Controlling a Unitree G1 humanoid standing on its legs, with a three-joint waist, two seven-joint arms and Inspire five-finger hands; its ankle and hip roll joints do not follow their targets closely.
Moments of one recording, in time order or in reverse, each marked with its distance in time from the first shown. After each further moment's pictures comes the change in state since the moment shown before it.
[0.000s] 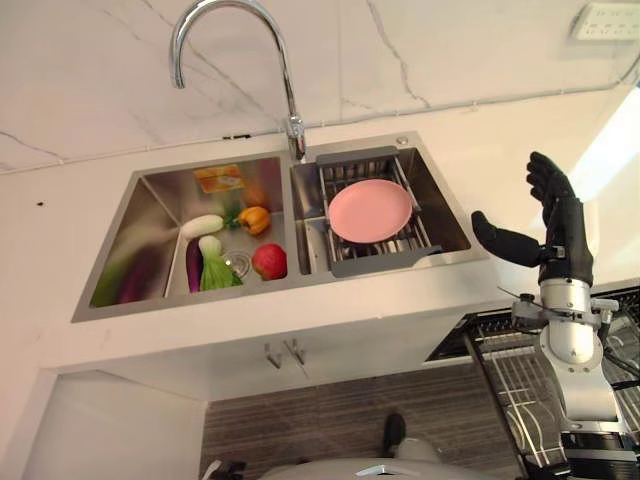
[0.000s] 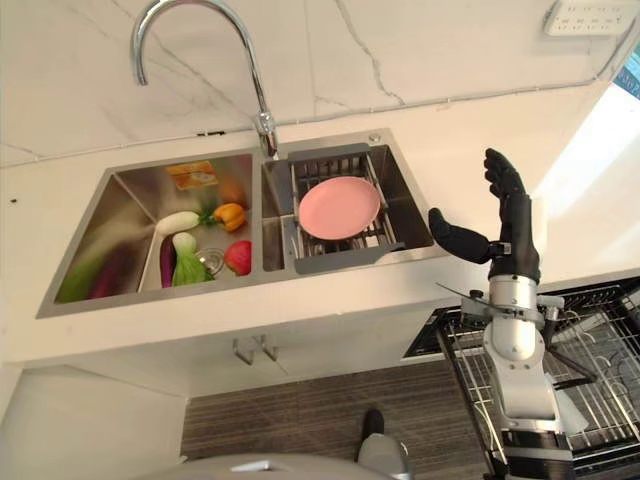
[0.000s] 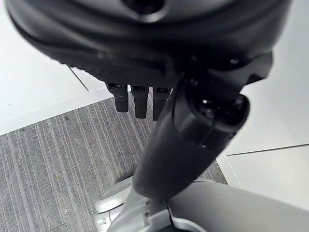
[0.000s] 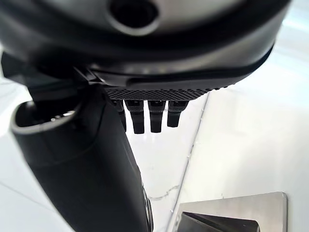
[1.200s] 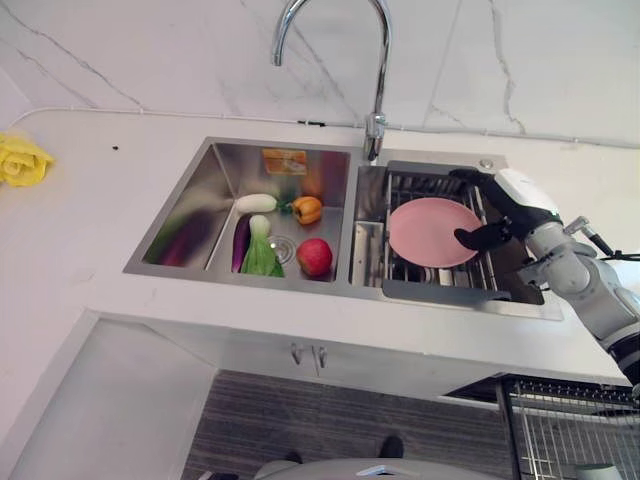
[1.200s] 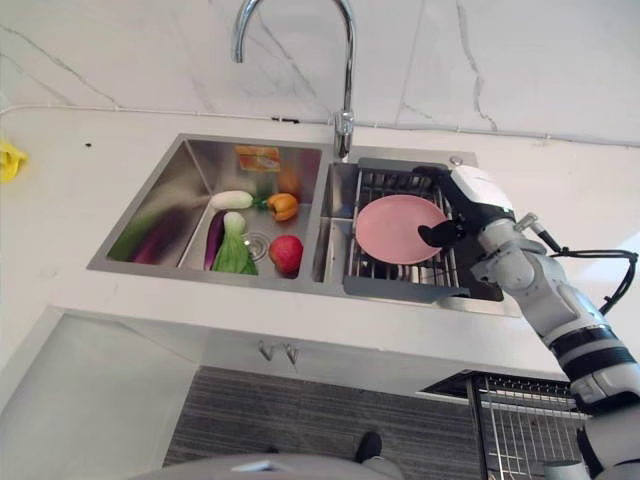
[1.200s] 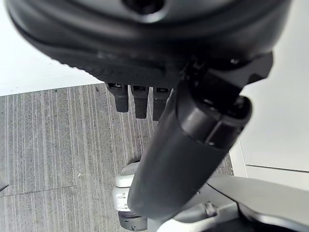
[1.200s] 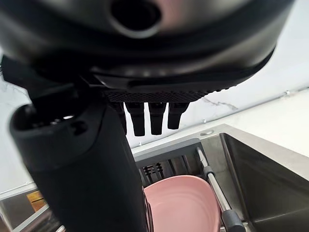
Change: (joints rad) left arm 0.022 0.031 0.016 0.019 0.025 -0.007 -0.041; right arm -0.472 -0.540 0.557 0.455 -0.202 -0.024 0.164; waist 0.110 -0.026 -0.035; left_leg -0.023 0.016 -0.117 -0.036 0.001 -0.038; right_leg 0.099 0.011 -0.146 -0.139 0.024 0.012
